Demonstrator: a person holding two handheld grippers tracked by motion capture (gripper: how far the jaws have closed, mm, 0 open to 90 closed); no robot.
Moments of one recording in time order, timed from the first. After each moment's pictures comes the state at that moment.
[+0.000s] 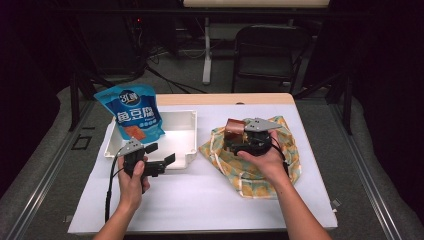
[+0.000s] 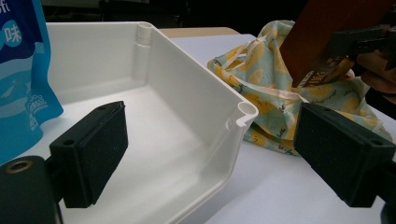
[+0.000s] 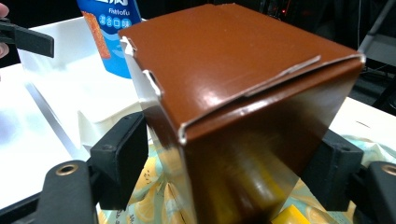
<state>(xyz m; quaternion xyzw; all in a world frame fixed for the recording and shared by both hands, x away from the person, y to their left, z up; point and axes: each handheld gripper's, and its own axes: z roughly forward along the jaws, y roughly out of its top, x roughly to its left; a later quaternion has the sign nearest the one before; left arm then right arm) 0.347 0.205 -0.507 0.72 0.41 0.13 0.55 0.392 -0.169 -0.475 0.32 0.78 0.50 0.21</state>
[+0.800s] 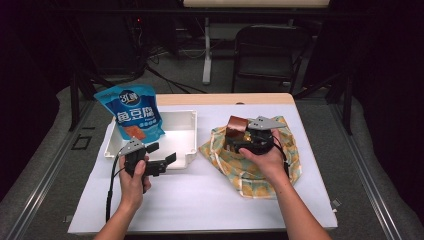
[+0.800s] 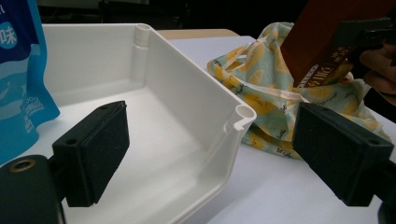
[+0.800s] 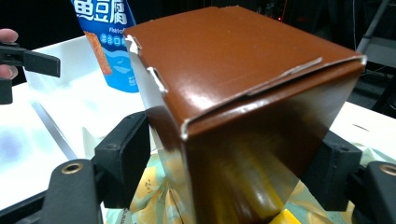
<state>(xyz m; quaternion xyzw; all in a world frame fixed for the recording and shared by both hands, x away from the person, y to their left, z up) 0.347 0.201 -0.506 0.71 0.41 0.13 0.55 0.391 -0.173 -0.469 0.34 0.76 0.52 0.21</state>
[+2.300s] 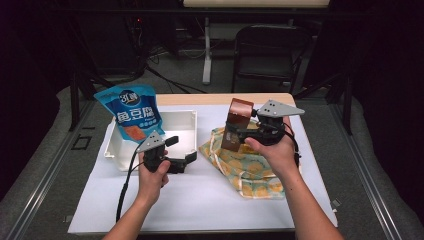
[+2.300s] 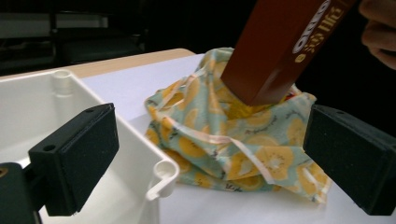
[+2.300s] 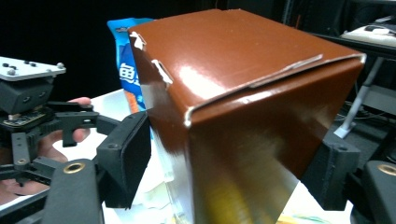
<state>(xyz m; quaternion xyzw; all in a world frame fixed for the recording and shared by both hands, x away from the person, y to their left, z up) 0.348 0.147 -0.483 0.73 0.33 0.12 0.59 0.362 -0.174 -0.385 0.29 0.74 0.57 0.22</state>
